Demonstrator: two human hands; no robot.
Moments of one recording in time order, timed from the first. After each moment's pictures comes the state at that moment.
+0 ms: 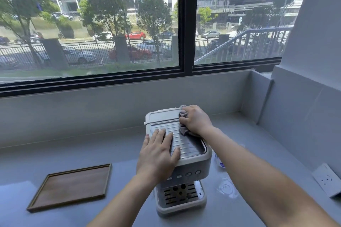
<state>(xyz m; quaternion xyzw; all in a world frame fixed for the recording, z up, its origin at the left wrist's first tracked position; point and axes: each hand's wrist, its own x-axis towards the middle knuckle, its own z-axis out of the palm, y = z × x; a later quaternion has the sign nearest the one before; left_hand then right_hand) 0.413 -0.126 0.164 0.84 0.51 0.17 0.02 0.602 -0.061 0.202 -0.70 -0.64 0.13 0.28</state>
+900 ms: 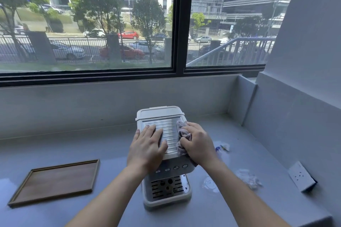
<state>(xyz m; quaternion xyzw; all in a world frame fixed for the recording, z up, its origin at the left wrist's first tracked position) 0.413 -0.126 0.167 0.83 0.50 0.22 0.04 0.594 -0.168 0.175 -0.68 -0.62 0.08 0.40</state>
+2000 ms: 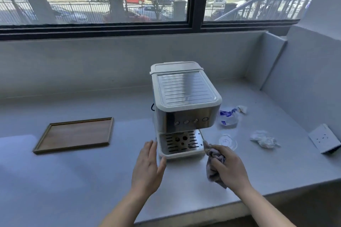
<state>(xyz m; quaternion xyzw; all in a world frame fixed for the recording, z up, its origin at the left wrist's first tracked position) 0.338 -0.209 -0.024 0.77 0.57 0.22 0.19 0.593 -0.291 0.031 -0.71 -0.52 0.26 0.39</state>
